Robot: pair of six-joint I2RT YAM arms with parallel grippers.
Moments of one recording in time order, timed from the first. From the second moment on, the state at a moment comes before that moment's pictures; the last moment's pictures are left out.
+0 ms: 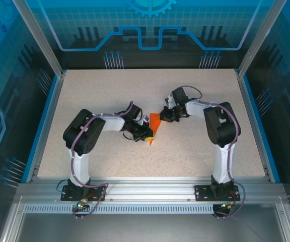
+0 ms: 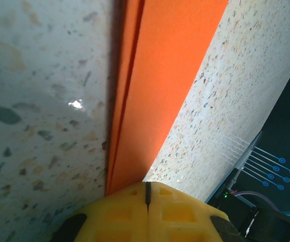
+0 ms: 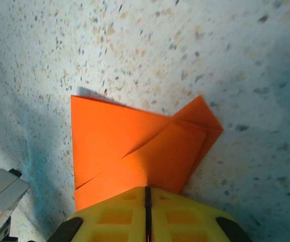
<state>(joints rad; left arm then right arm) -0.50 1.99 1.05 -0.17 0.76 -0.85 0.33 2.07 1.30 -0.36 -0.51 0.45</state>
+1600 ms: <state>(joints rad) -0.50 1.99 1.05 -0.15 0.76 -0.85 0.41 1.85 1.13 -0.24 -0.54 0.53</state>
